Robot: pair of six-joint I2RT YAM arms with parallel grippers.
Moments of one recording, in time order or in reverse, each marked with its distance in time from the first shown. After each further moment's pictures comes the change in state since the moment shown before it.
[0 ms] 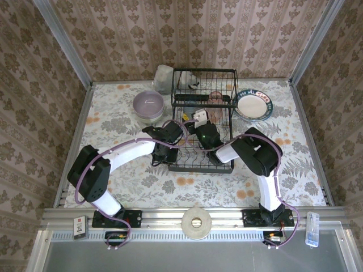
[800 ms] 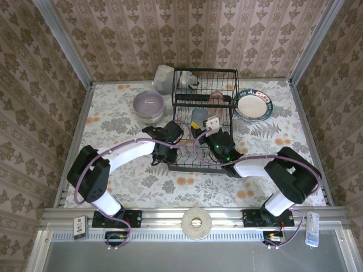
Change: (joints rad) left arm -0.003 -0.016 0.002 0.019 -0.030 0.119; right arm 0.055 -0.458 -0.275 -0.216 0.023 0.070
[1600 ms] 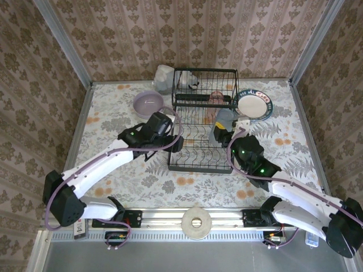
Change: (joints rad) left arm -0.005 -0.311 -0.011 0.195 -0.058 0.114; right arm -0.044 -0.655 -0.055 -0.685 0.090 0.207
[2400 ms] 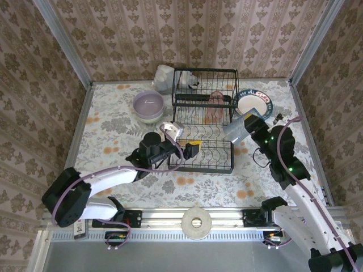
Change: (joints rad) left arm -0.026 0.033 -0.525 1.307 0.291 0.198; right arm -0.455 -0.198 0.160 -0.512 -0.410 0.741
